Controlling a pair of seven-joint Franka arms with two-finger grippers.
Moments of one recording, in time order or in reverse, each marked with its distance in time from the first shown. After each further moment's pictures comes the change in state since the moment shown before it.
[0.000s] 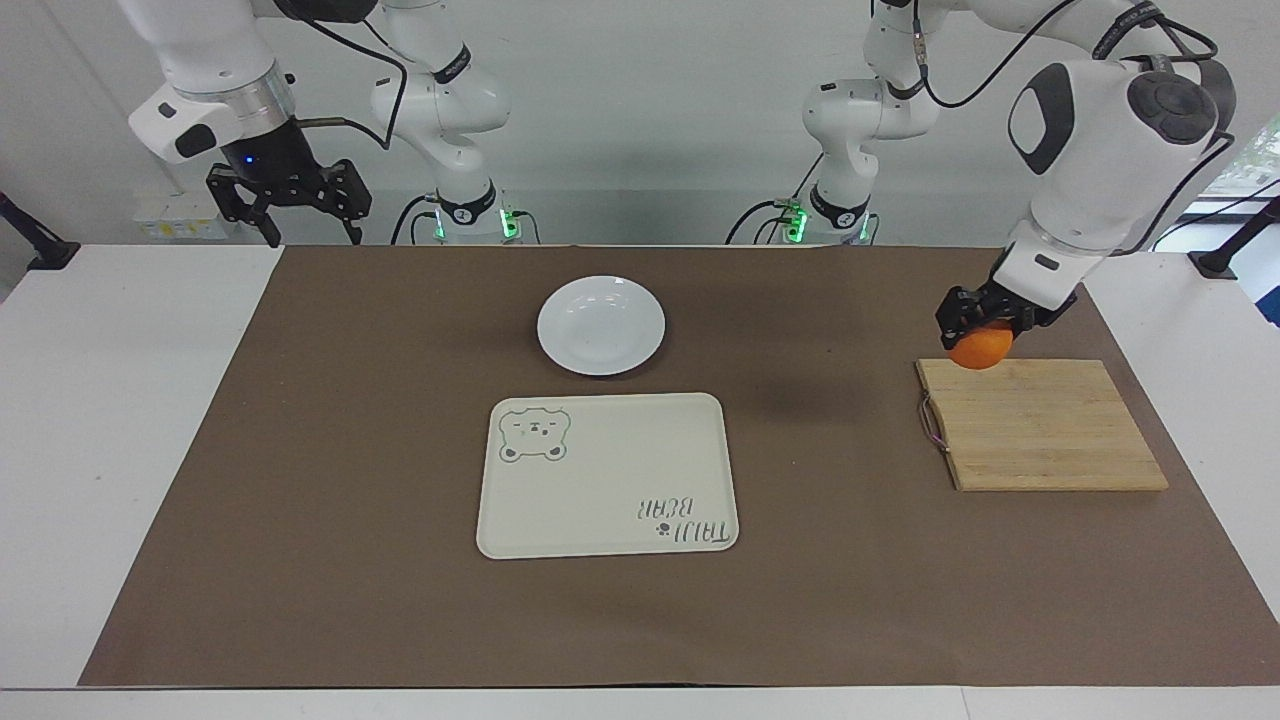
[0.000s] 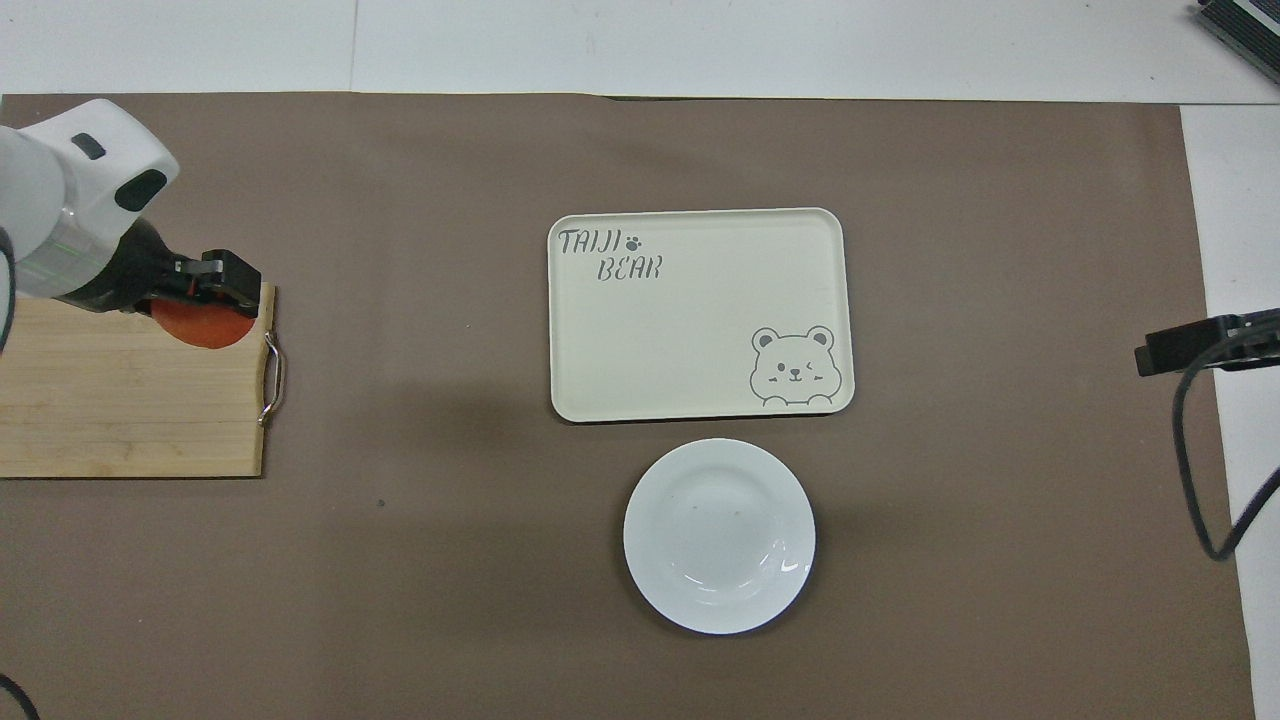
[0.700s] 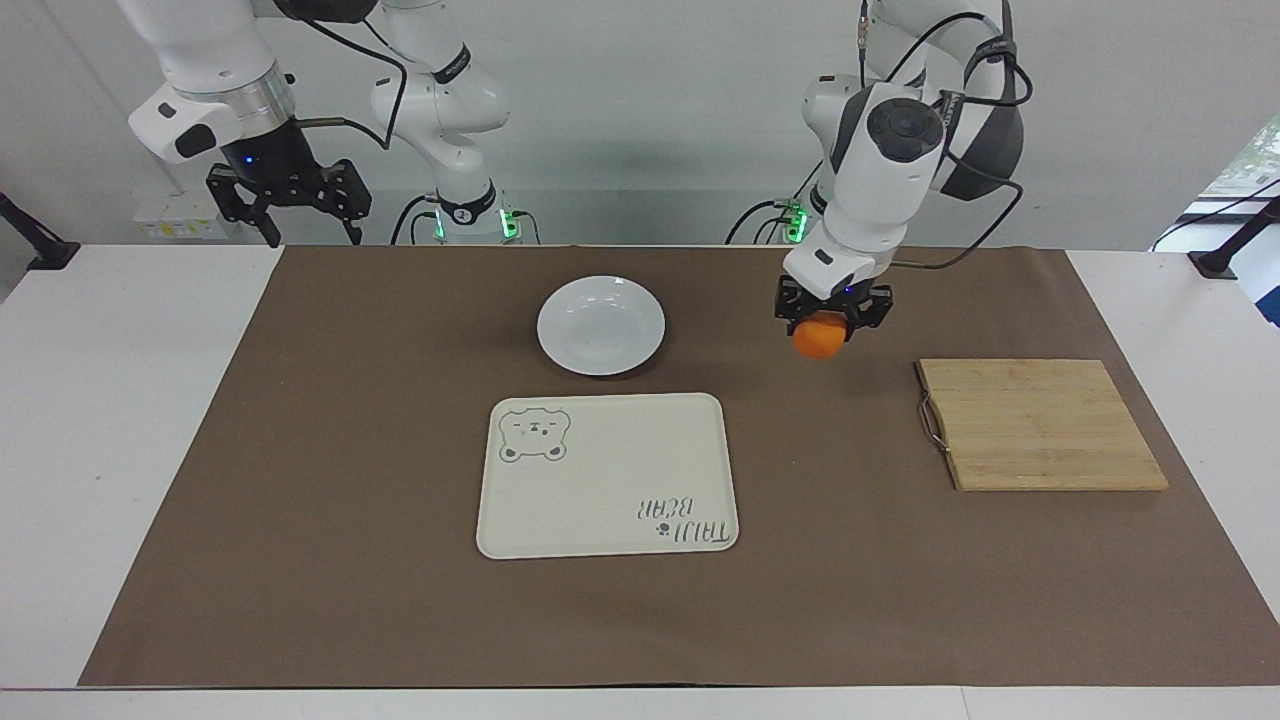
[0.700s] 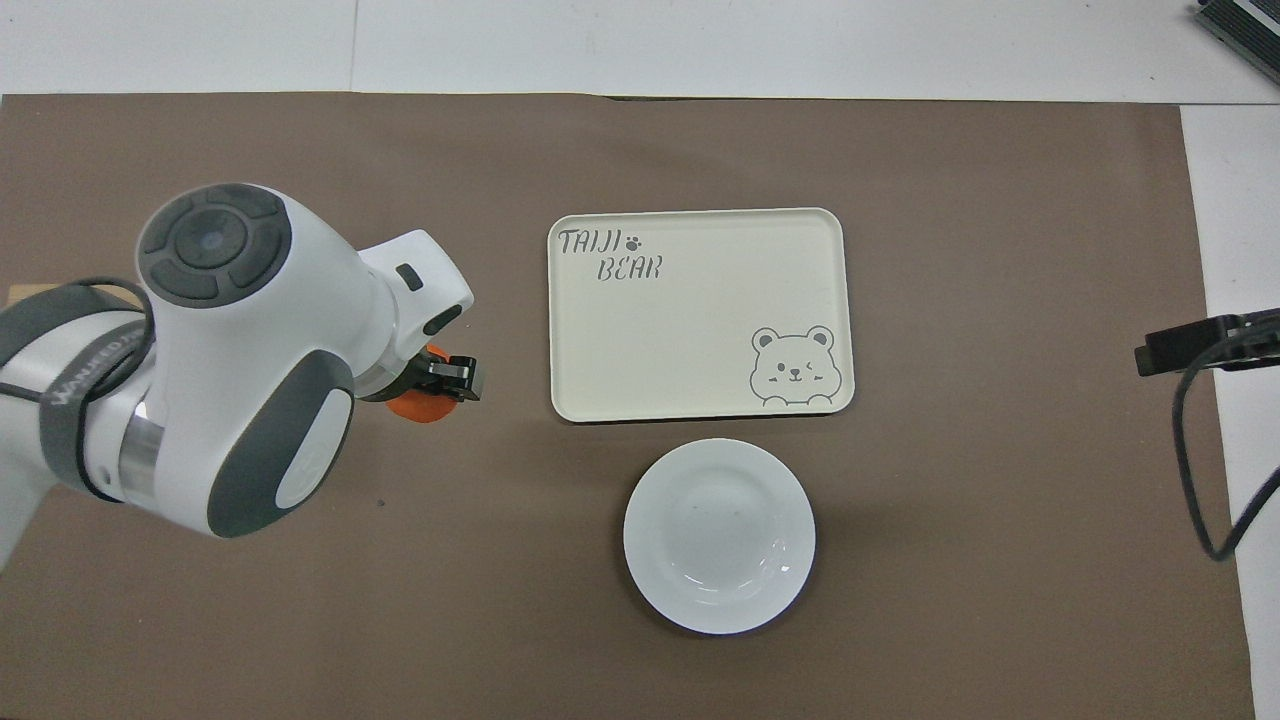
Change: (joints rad) left arm -0.280 -0.052 -0.008 -0.240 -0.053 0.168 -0.094; right arm 0.000 0.000 0.000 0.000 0.000 0.000 0.000
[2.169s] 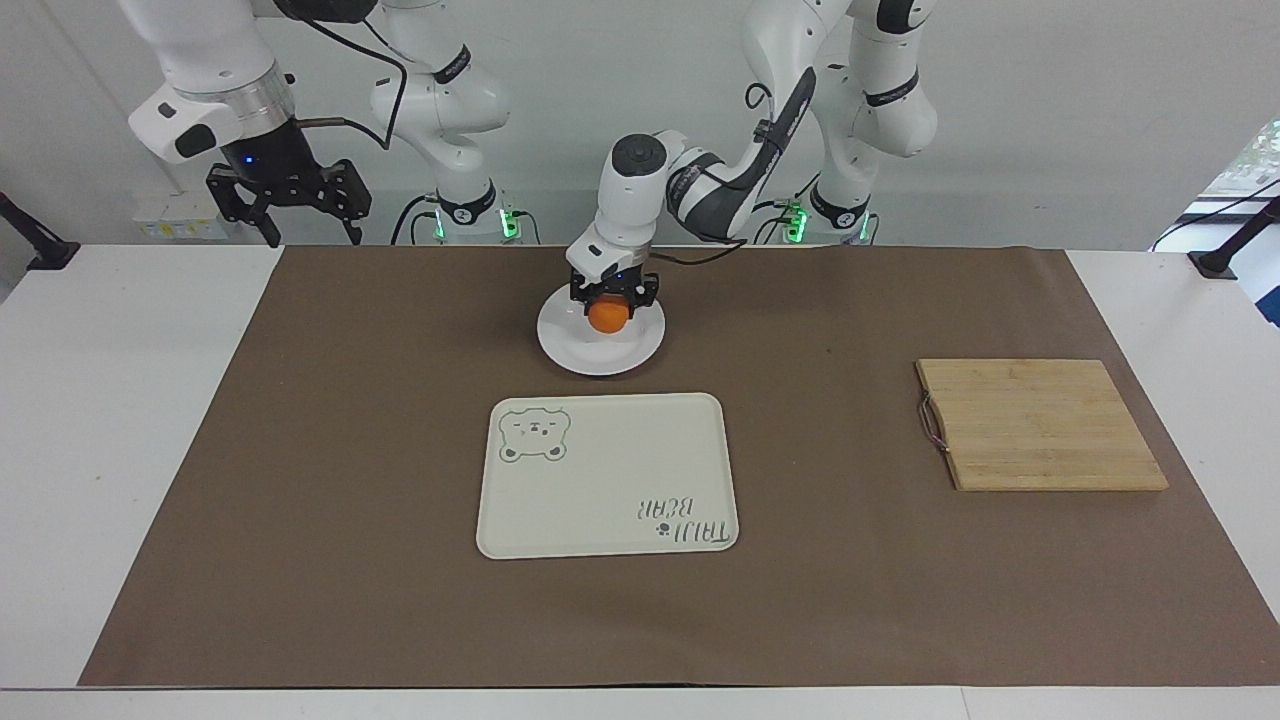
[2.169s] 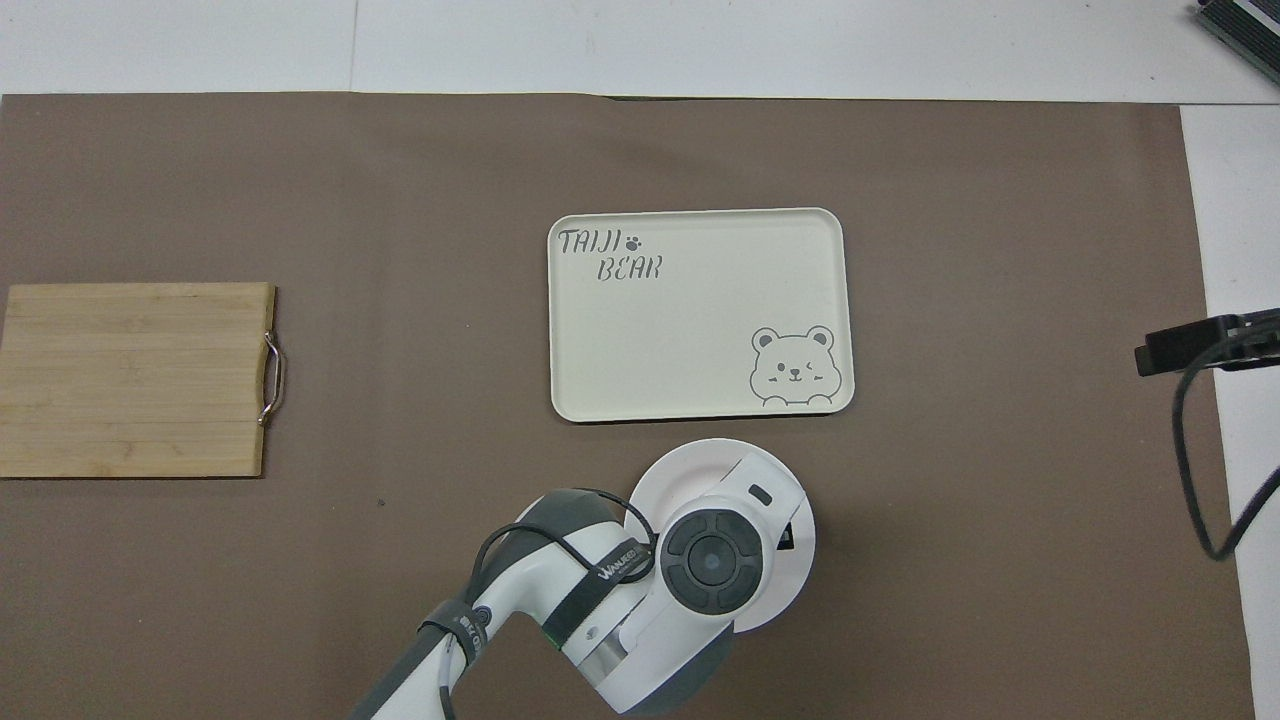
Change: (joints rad) left arm -0.537 0.227 -0.005 -0.144 -0.122 0.542 -0.711; right arm 0.000 0.000 0.000 0.000 0.000 0.000 0.000
